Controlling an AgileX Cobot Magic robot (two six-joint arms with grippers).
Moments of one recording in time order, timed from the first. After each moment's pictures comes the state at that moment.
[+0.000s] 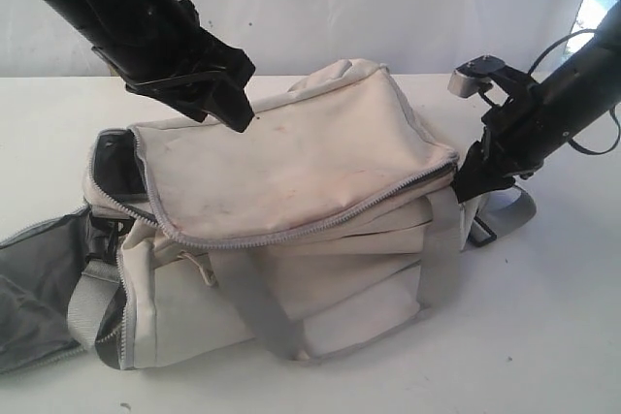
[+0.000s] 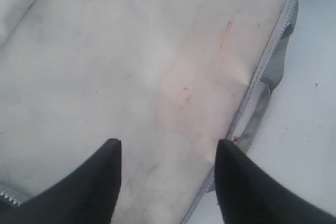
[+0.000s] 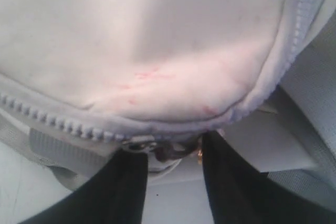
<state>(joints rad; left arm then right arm) -0.50 1.67 -1.54 -0.34 1.09 0.24 0.02 1.95 -1.36 0.61 1.05 -1.20</state>
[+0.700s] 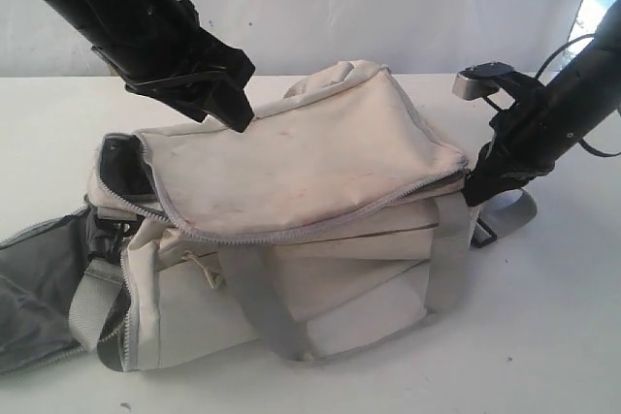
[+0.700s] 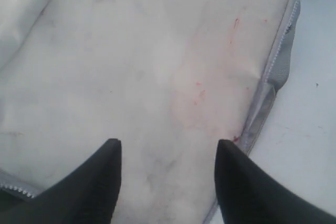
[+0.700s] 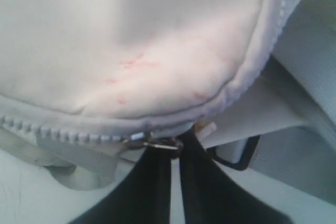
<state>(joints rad) -0.50 1.67 -1.54 -0.33 1.09 0.24 0.02 1.94 -1.36 0.50 1.06 -0.98</state>
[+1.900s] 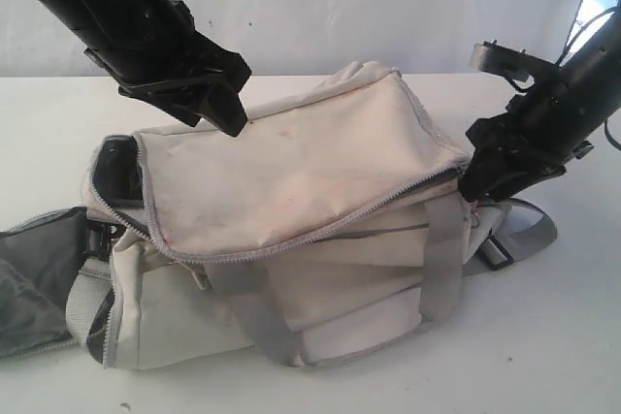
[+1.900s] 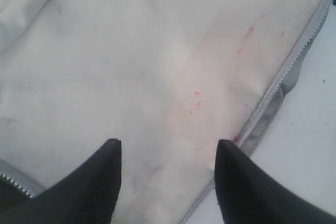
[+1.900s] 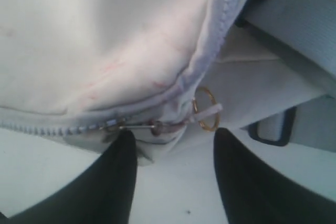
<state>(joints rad) -0.50 1.67 -1.54 -0.31 1.11 0.21 0.02 1.85 -1.36 0.50 1.20 -0.61</state>
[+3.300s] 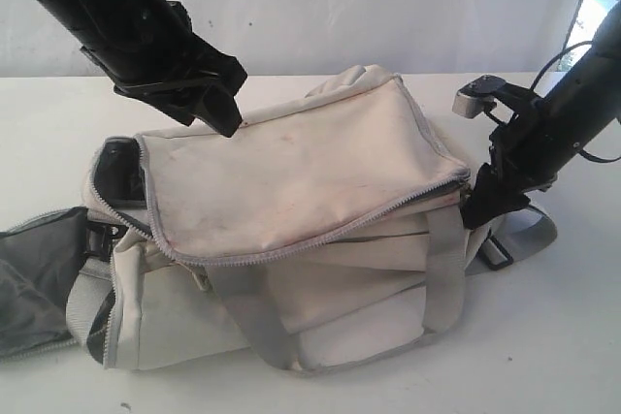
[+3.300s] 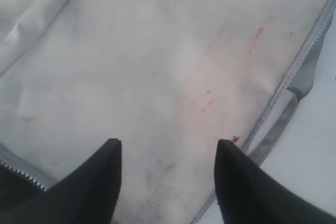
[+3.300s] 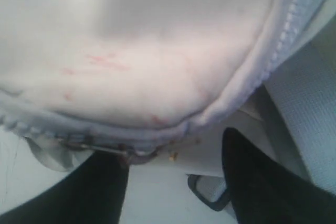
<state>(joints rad) -0.50 1.67 -1.54 -0.28 1.11 0.21 0.02 1.96 -1.36 0.51 1.12 -1.20</state>
